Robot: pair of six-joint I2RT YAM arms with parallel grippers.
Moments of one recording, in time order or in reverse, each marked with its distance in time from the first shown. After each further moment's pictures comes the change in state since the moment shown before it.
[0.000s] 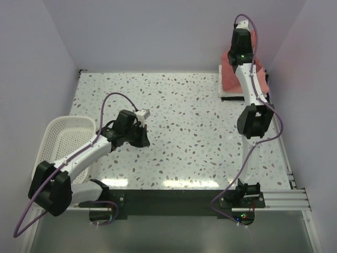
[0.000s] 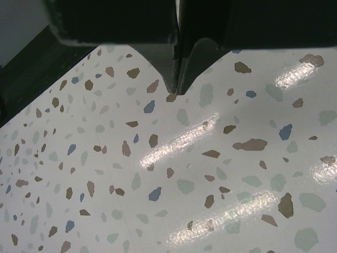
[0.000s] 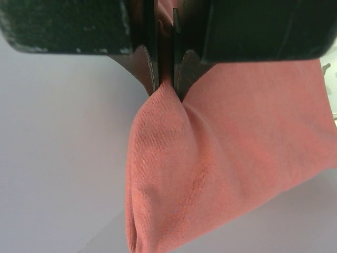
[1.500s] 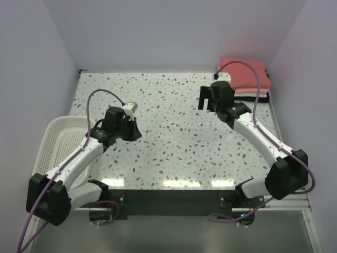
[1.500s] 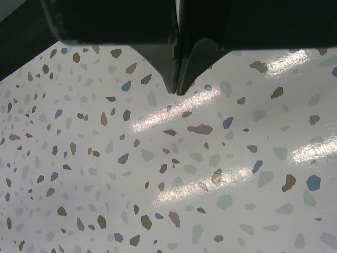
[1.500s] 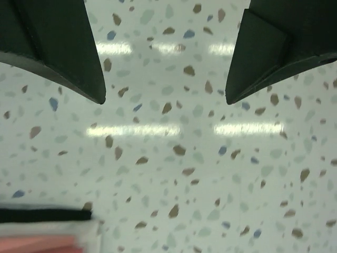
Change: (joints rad) left arm 0.126 -0.089 0.000 0.006 -0.053 0.006; right arm 0.325 -0.926 -1.249 0.034 -0.313 0.663
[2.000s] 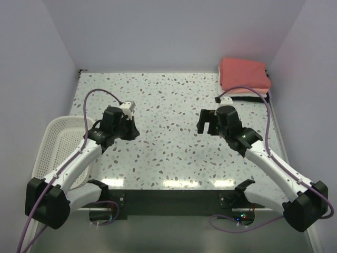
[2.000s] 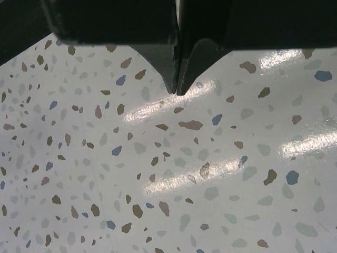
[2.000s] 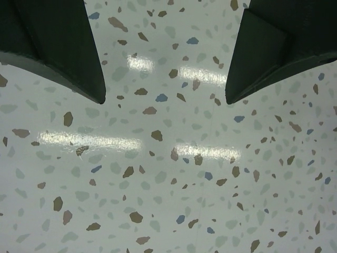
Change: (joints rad) left arm 0.006 -0.039 0.000 0.000 -0.048 0.000; right arm 0.138 -0.360 -0.350 -0.025 -0.170 0.121
